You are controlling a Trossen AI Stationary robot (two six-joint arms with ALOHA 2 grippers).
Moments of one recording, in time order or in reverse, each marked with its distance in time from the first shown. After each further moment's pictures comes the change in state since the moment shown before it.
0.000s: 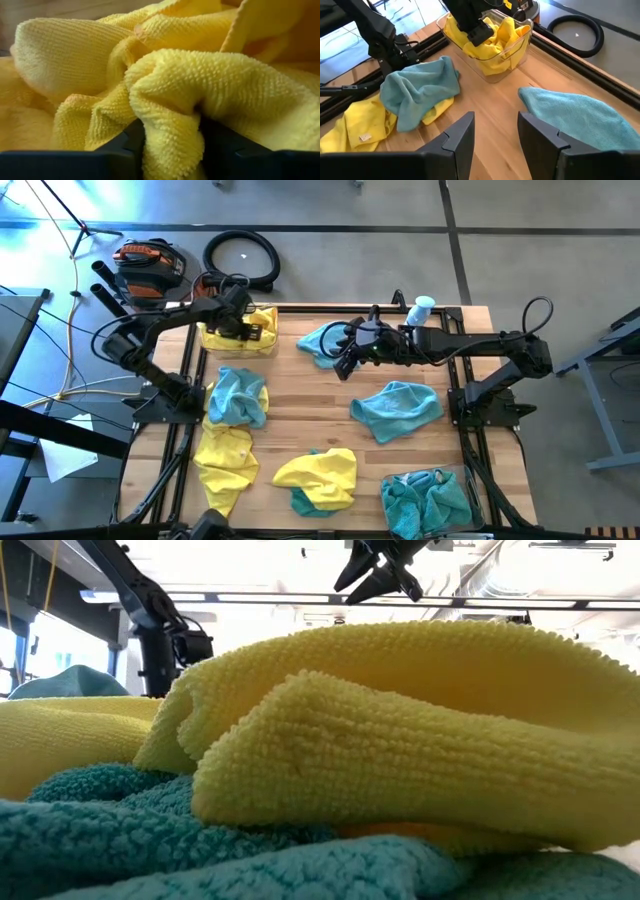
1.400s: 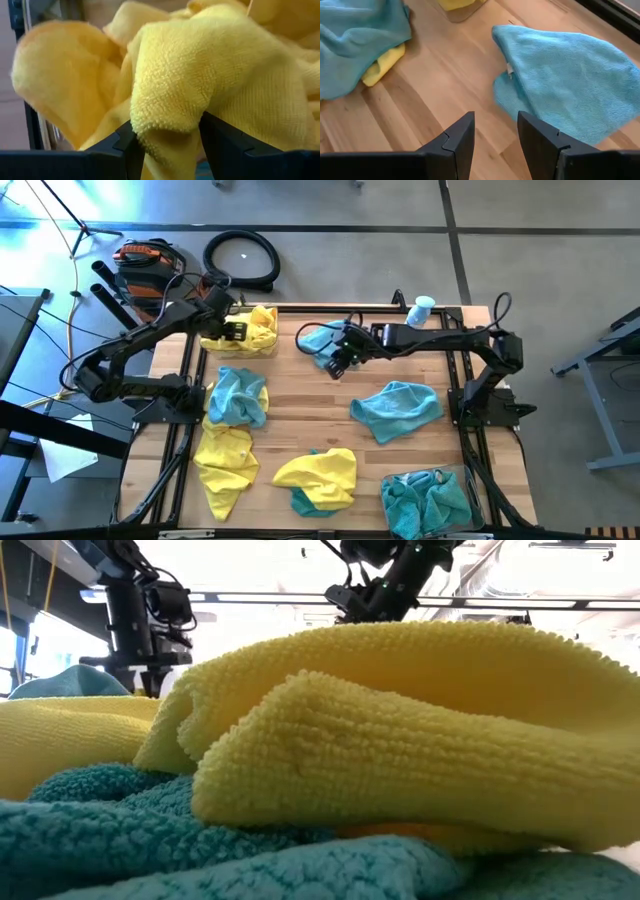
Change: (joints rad) left arm -0.029 -0.346 -0.004 -0.258 -0.113 -0.082; right arm -0.122 0.212 0.001 -0.093 -0.143 0.002
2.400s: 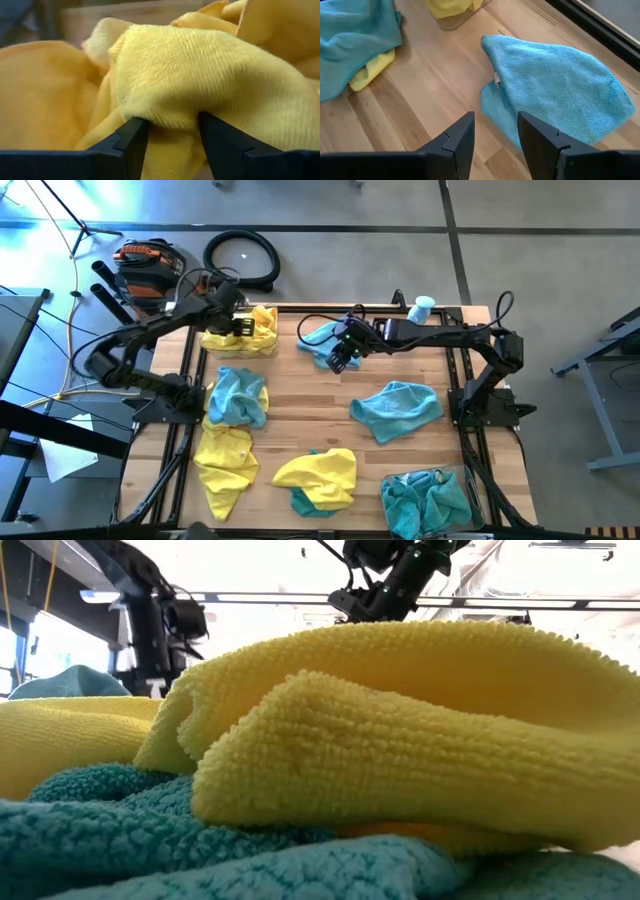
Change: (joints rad) left arm 0.002 0.147 0.033 0.110 0.011 -0.013; right arm -0.040 -0.006 -0.001 0.011 -0.001 -0.071
